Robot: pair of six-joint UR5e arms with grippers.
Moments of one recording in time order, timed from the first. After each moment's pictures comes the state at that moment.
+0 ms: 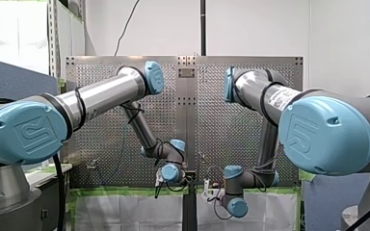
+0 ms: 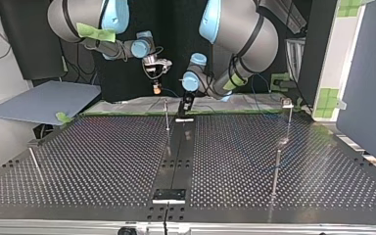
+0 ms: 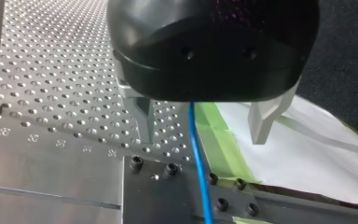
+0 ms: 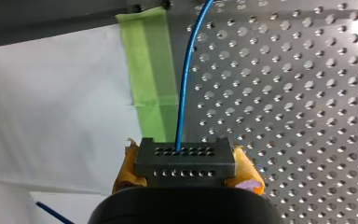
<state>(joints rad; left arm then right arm) -0.50 -2.74 -1.30 -2.62 -1.77 -1.59 2.08 -0.31 1.56 -1.11 1.52 1.72</state>
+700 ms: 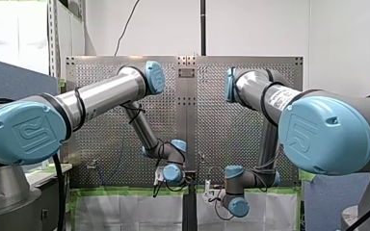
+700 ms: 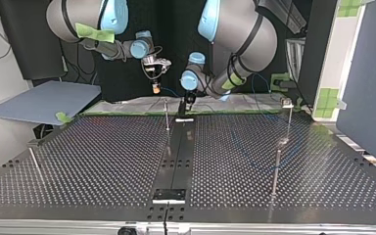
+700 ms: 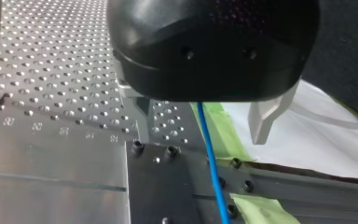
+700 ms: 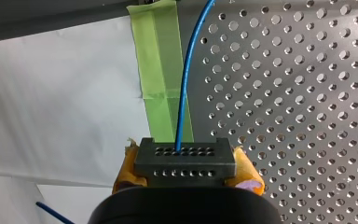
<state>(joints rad) -0.52 -2.74 -1.30 -2.62 -1.86 -1.54 2.07 -0.31 1.56 -1.10 1.51 1.72</state>
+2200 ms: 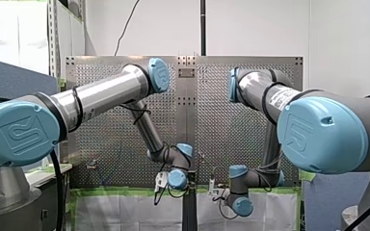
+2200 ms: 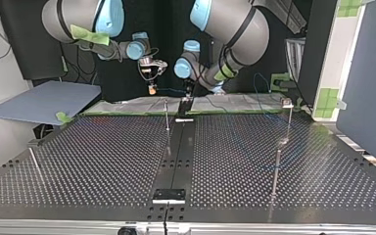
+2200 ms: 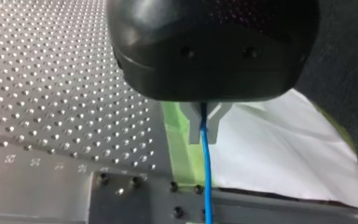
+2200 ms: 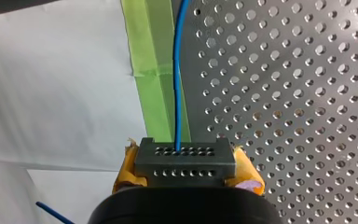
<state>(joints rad) -0.59 -2.74 -1.38 -2.59 -1.98 -1.63 2.03 -0.31 1.56 -1.11 1.50 1.72</state>
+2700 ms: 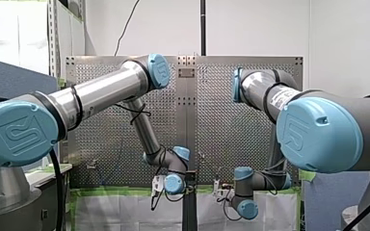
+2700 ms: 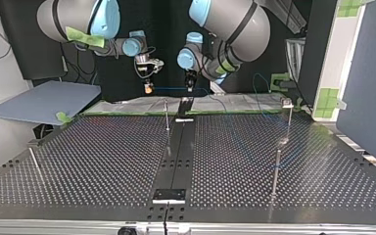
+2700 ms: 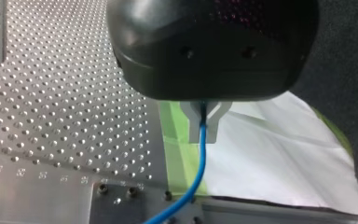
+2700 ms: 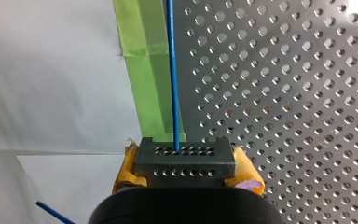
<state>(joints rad) -0.61 -2.71 -1.51 -2.46 -2.01 -1.65 2.00 -0.31 1.61 -1.19 1.48 1.73</state>
